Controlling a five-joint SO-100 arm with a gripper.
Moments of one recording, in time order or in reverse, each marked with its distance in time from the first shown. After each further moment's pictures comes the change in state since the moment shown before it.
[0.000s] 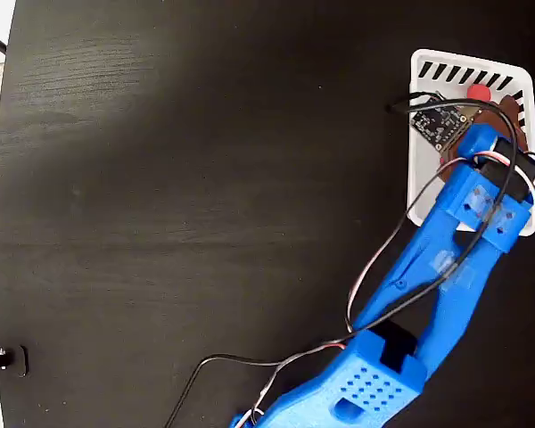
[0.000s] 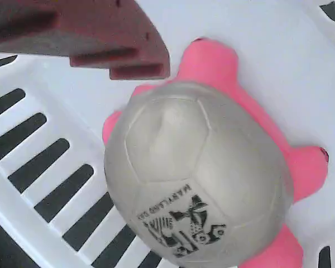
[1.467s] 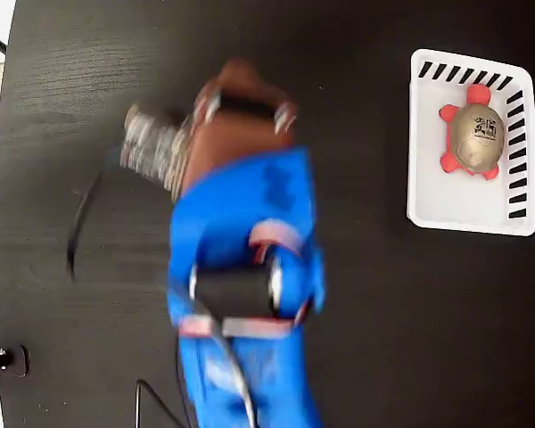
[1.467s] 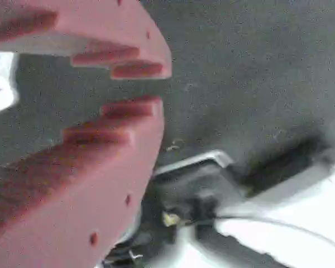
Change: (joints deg) arm -38.5 68.2 72.3 -39.9 9.1
